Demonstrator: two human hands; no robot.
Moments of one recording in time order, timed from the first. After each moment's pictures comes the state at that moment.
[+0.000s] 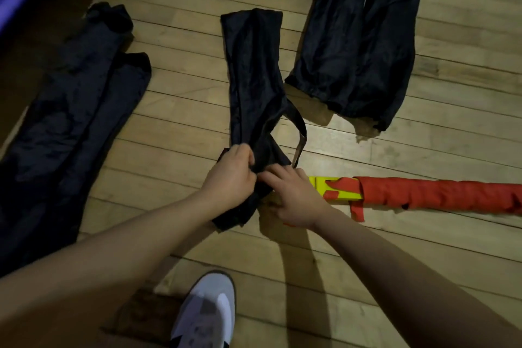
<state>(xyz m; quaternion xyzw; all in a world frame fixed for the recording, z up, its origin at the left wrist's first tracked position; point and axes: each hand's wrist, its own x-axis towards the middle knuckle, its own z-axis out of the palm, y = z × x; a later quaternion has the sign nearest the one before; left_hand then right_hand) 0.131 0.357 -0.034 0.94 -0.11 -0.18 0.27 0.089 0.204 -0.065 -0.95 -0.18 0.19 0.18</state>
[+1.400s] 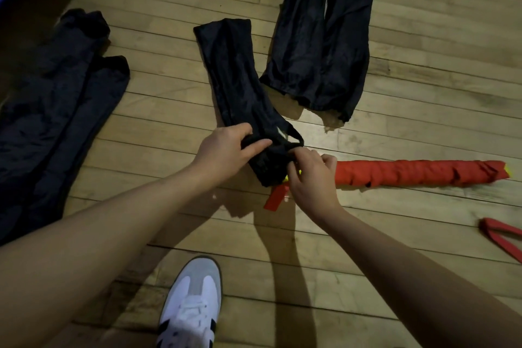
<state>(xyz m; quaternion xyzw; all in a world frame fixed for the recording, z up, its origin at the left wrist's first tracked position) 0.133 0.342 -0.001 0.90 -0.21 -0.10 0.37 0.049 0.182 -0.016 -0.96 0.08 -0.05 0.26</state>
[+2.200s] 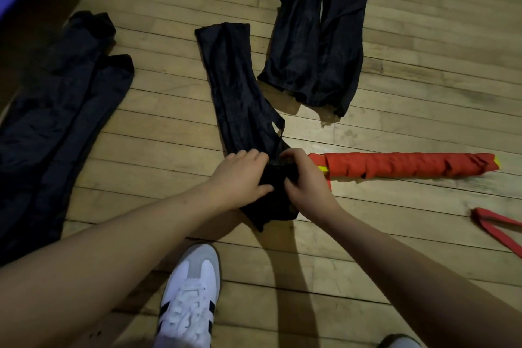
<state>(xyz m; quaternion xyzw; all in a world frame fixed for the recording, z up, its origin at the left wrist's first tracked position) 0.083 0.332 -0.011 0.92 -0.34 -0.16 0.09 0.018 0.183 -0.007 -0.90 0.07 0.04 0.42</state>
